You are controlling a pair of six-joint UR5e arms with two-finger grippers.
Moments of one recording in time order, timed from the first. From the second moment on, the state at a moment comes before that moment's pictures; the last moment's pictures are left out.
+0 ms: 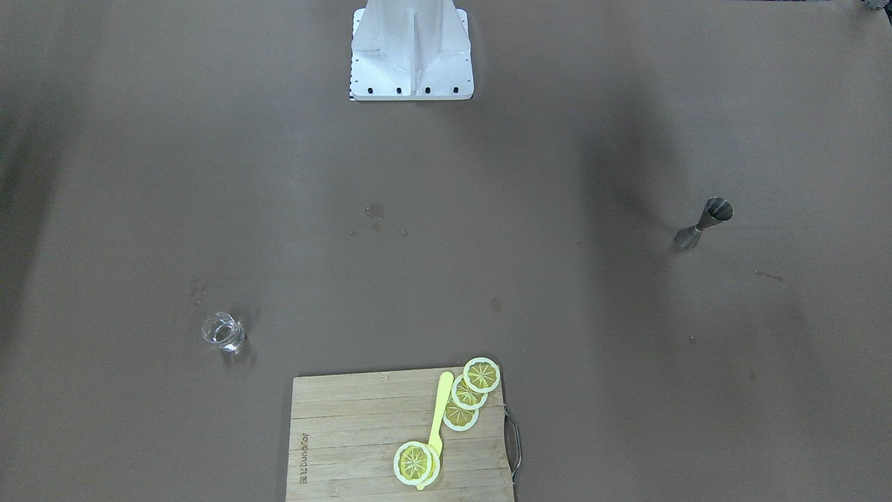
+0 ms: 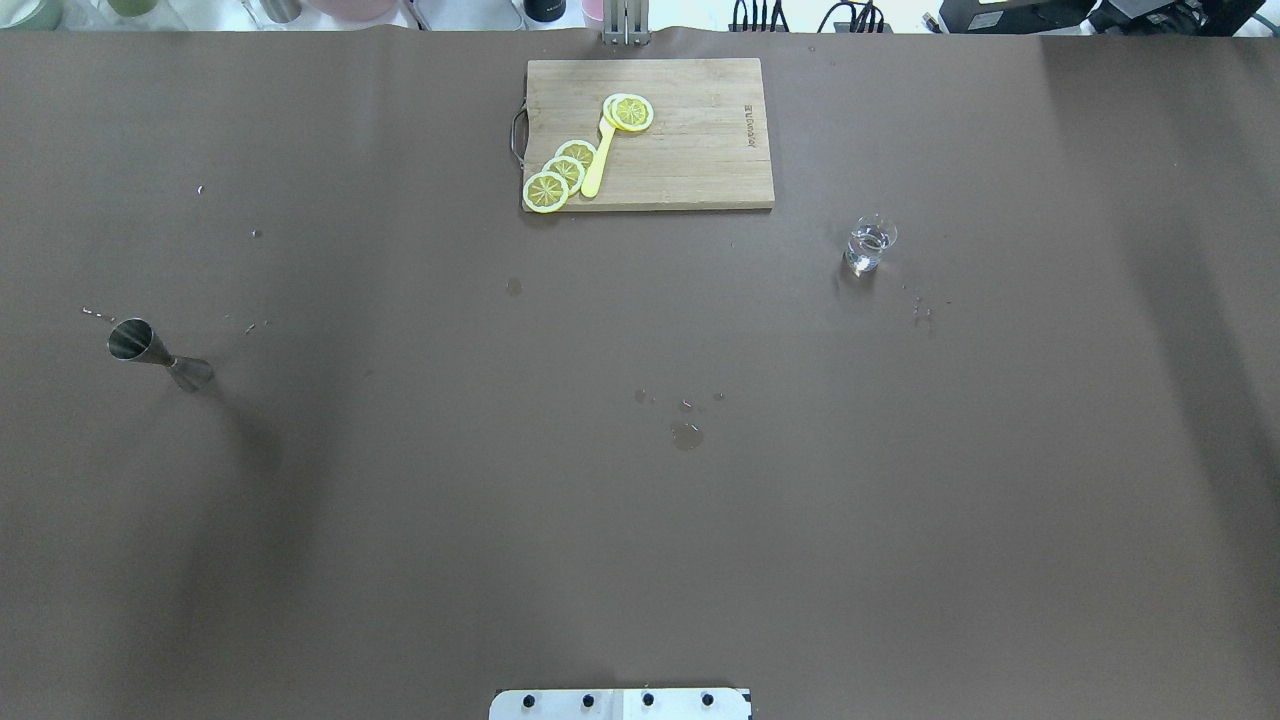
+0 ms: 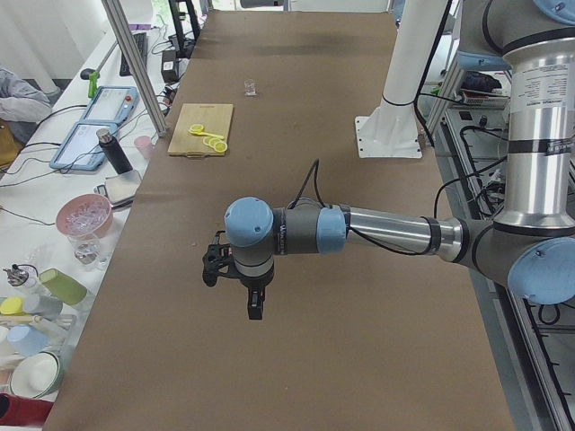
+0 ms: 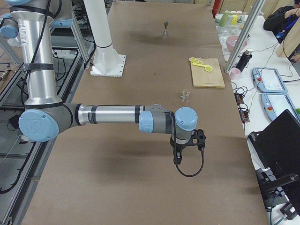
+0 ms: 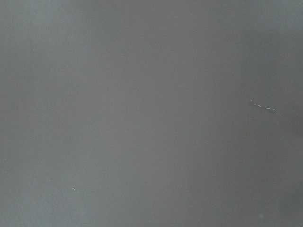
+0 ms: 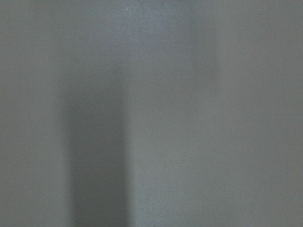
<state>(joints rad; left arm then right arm) -1.66 -1.51 -1.75 -1.41 -2.36 0.08 1.58 -1.51 1.56 -1.62 2.35 -0.01</state>
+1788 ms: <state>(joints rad) -1.66 -1.51 -1.72 -1.45 -2.35 0.08 1.55 -1.50 1.54 -1.63 2.36 0.00</state>
